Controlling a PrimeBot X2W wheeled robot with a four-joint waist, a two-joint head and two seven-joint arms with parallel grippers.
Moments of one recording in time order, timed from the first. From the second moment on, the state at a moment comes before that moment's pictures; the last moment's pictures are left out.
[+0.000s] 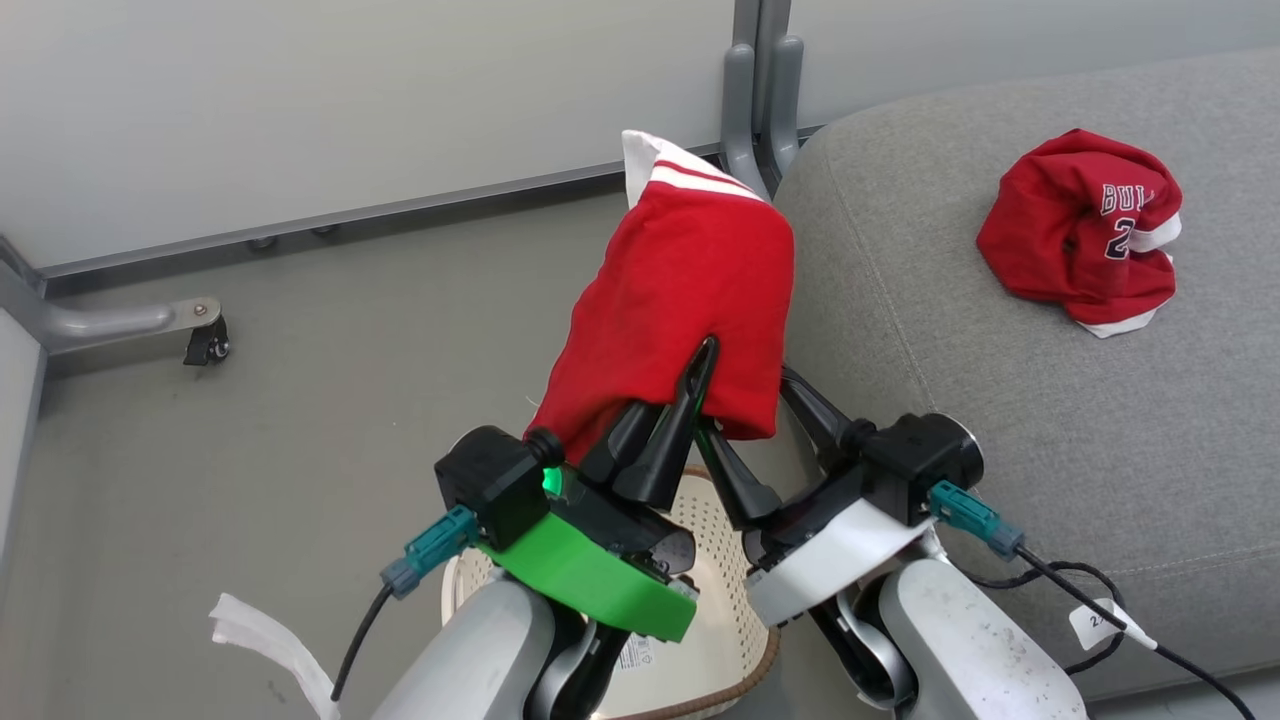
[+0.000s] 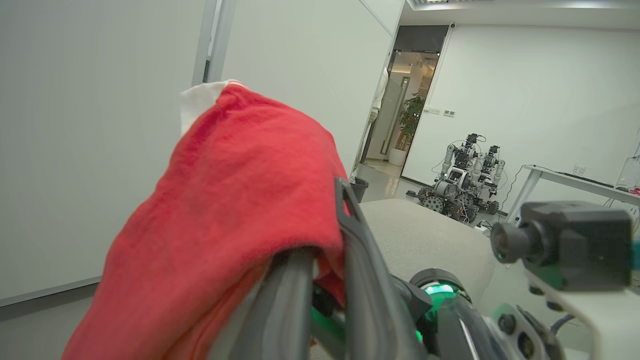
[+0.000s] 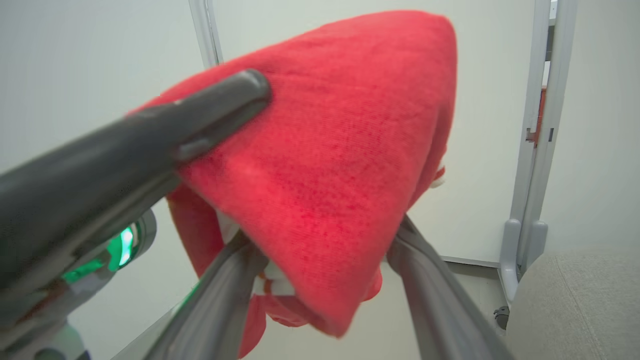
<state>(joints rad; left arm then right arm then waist) -0.33 0.05 -0.63 0.09 -0.57 -0.13 -0.26 -0.31 -0.06 0.49 0.20 0.28 0.13 -0.26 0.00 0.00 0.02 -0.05</state>
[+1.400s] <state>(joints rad) -0.33 0.05 -0.65 0.11 -0.59 -0.13 -0.26 -0.35 -0.05 0.46 0.23 0.42 0.13 -0.26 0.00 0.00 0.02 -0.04</state>
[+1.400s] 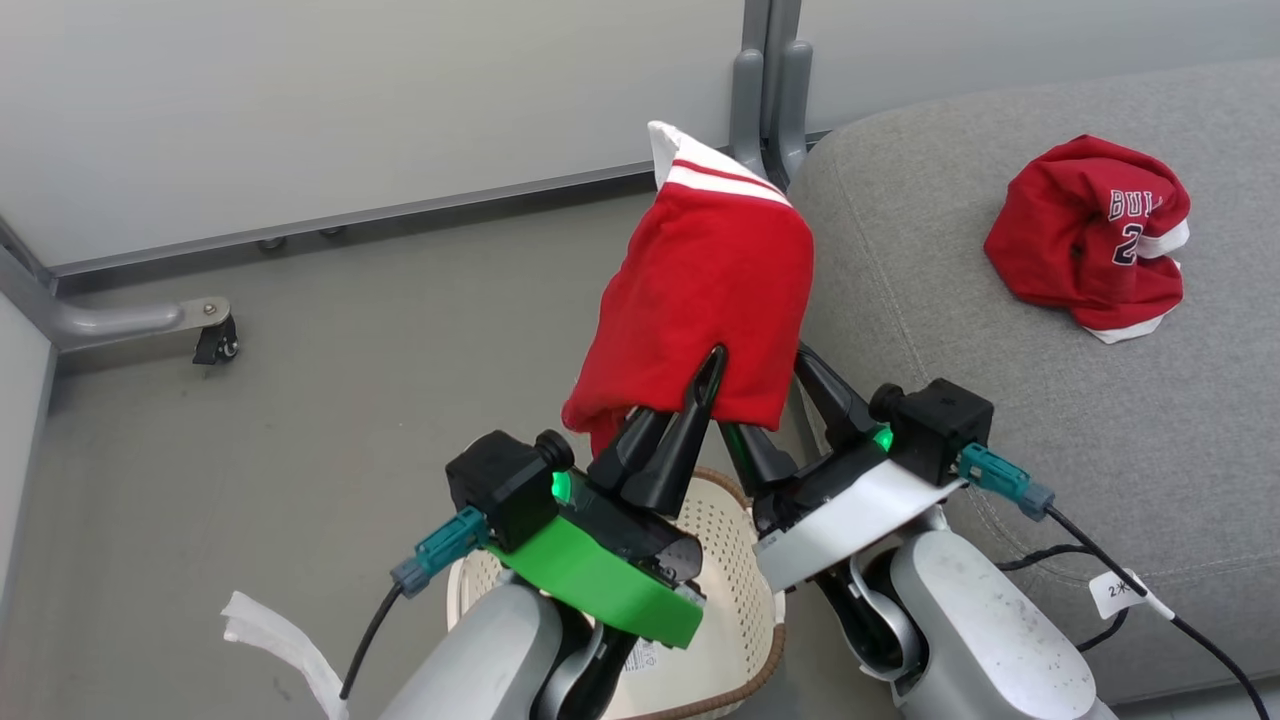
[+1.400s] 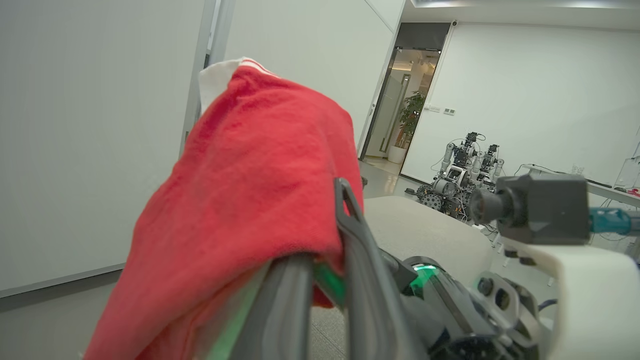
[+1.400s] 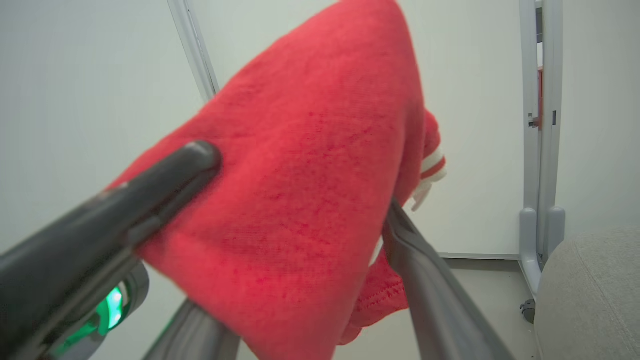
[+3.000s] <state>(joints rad) -0.32 0.05 -0.62 0.16 -0.58 -0.13 -0.26 -0.31 -0.05 0.36 0.17 0.42 0.13 -0.26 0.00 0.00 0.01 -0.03</state>
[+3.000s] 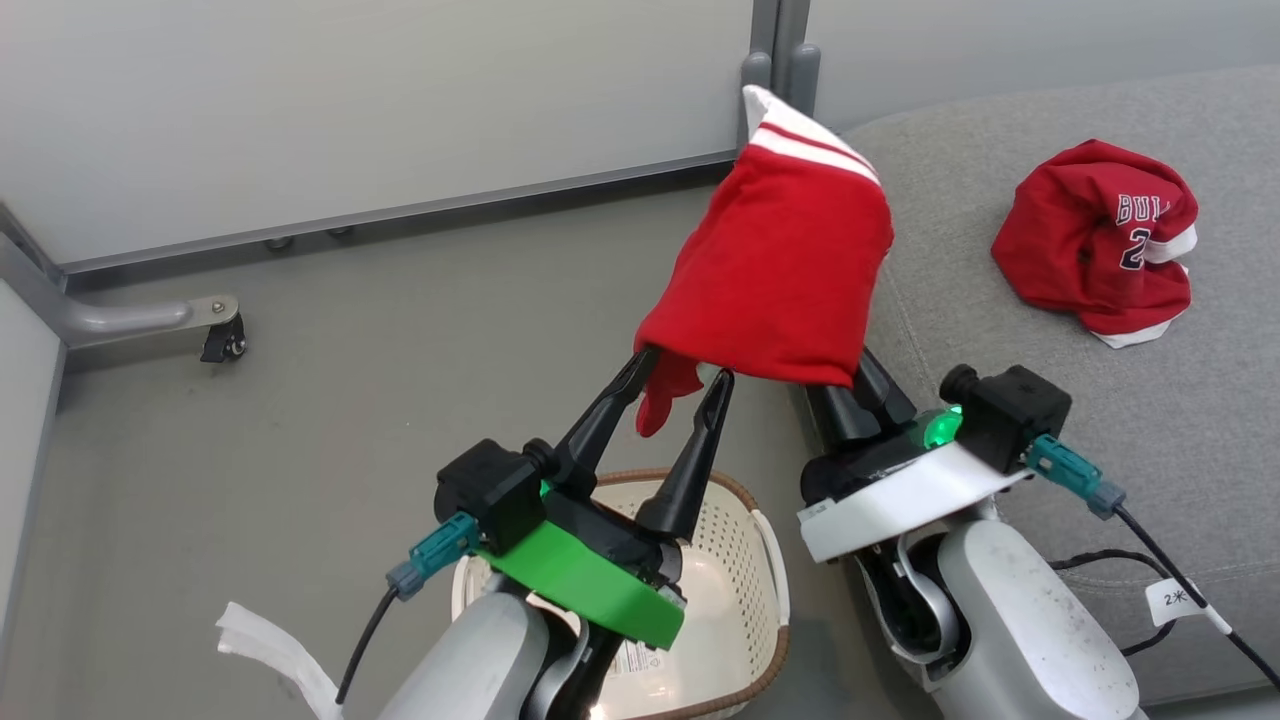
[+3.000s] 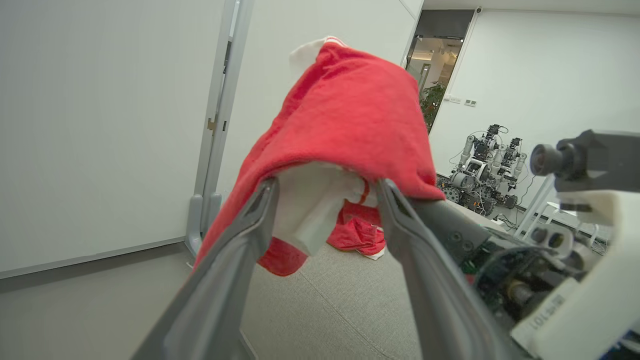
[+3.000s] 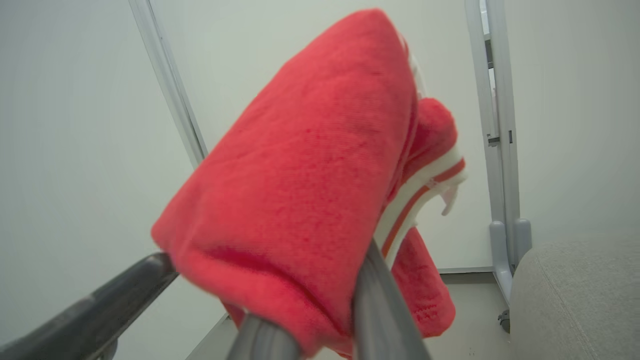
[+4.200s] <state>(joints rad) 0.01 0.07 -0.14 0.30 -0.31 -0.13 -0.26 -0.21 -0.05 0.07 0.10 0.35 0.13 -0.26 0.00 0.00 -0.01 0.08</state>
